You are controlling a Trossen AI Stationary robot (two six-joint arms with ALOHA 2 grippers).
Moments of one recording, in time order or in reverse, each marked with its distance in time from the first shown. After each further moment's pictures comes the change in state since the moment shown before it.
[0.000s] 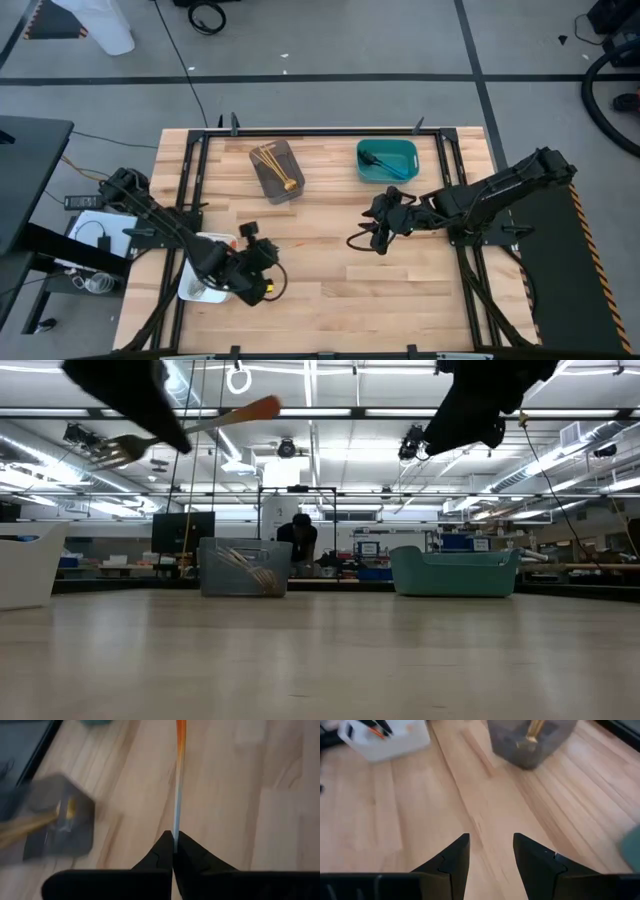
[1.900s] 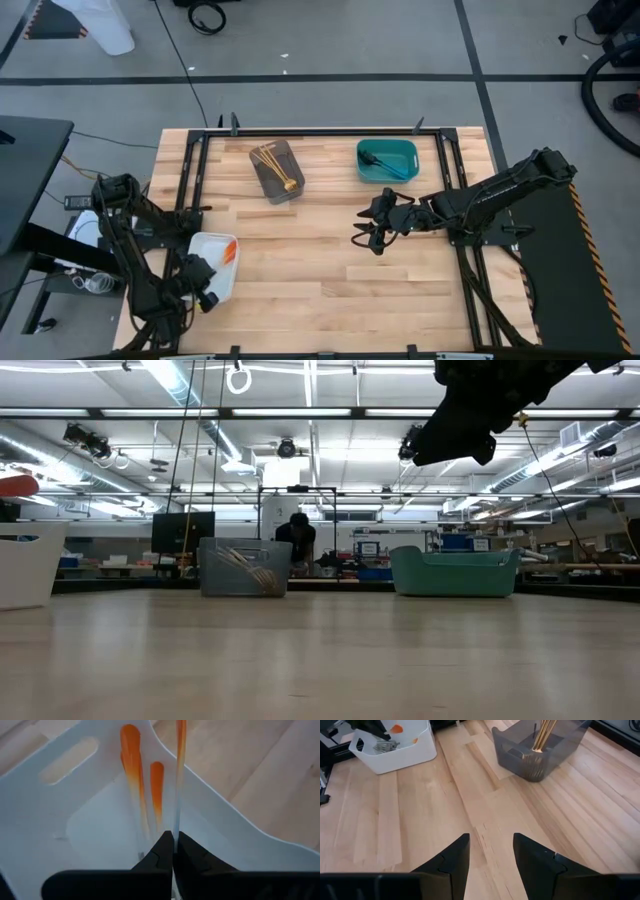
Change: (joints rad) left arm -0.665 0.000 -0.236 -0.386 0.171 -1.396; right arm -0.020 -0.001 -0.134 0.263 0.005 -0.068
